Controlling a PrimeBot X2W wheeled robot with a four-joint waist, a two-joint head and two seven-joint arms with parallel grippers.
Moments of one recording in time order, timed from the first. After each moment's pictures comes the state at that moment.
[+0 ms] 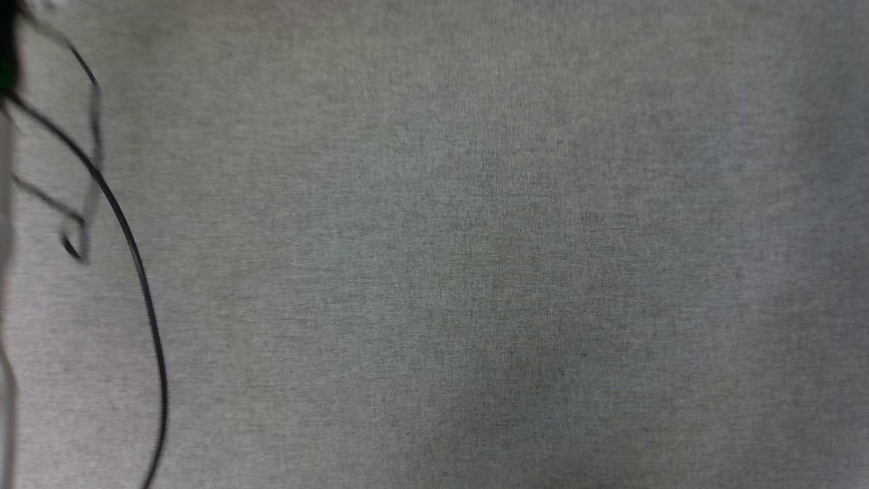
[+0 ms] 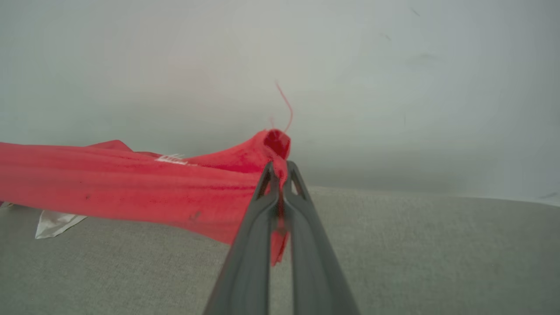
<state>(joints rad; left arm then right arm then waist) -1.34 0.49 -0.38 0.96 -0.69 -0.12 -0.21 -1.31 -0.30 0.10 0.74 0.44 0.13 0.27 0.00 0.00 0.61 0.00</state>
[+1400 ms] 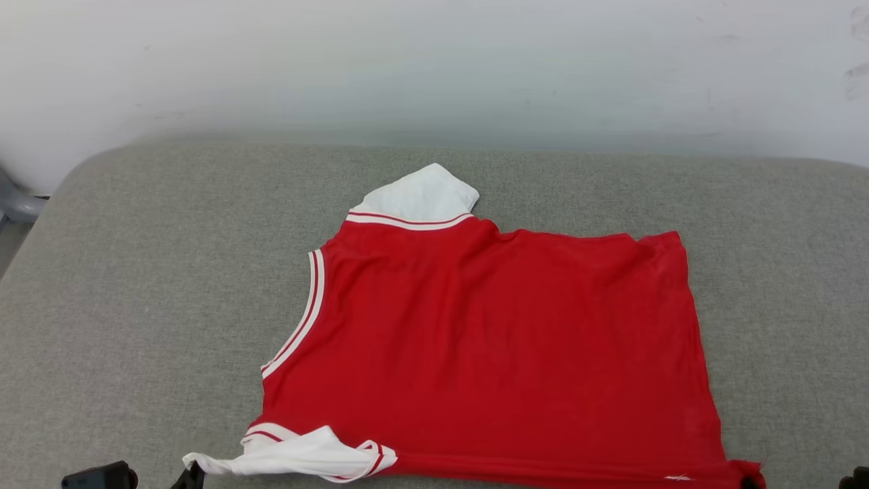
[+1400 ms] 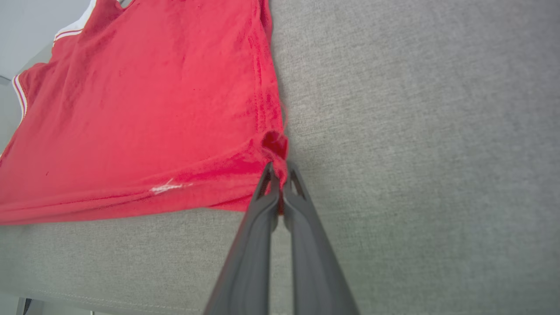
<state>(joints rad) 0.22 0.59 -0.33 -0.06 -0.88 0.36 -0.03 0.28 -0.07 -0.23 -0.03 0.47 0.13 0.39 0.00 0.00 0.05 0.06</state>
